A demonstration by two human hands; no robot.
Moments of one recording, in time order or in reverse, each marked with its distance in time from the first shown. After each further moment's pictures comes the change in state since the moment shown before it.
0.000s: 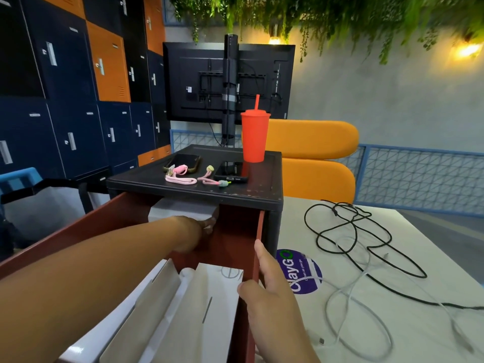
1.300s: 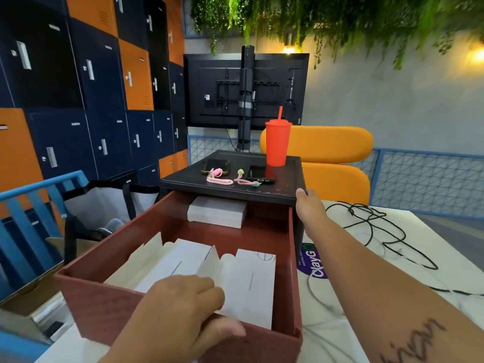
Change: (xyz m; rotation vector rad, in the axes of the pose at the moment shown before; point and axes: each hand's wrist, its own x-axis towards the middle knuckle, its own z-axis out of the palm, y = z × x) left_hand -0.203 0.024 0.100 -0.438 1.186 0.222; right_hand 0.134 -0.026 -0.019 -0.124 0.315 0.051
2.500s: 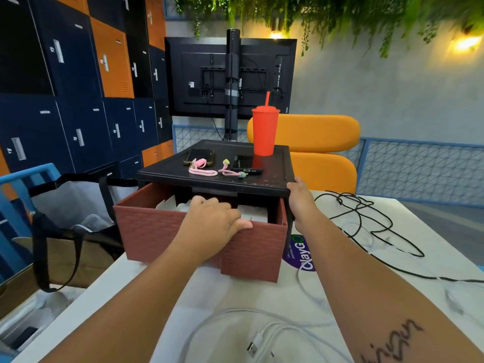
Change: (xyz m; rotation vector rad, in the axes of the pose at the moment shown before) left_hand 0.113 -0.054 0.093 0.153 -0.023 -0.081; right_hand 0.033 0.020 0.007 0.293 -0.070 0.085
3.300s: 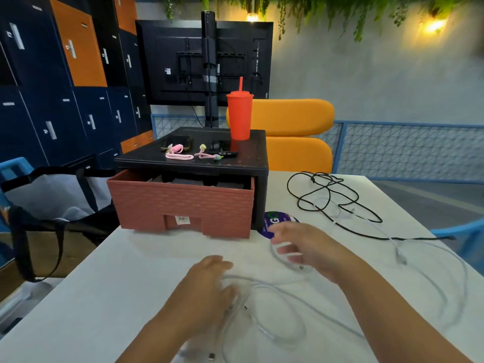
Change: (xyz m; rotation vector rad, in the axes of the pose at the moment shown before) left_hand -0.105 0.094 -0.020 -0.676 -0.475 -0.440; right_hand -0.151 0.020 -0.090 -0.302 -0.338 0.179
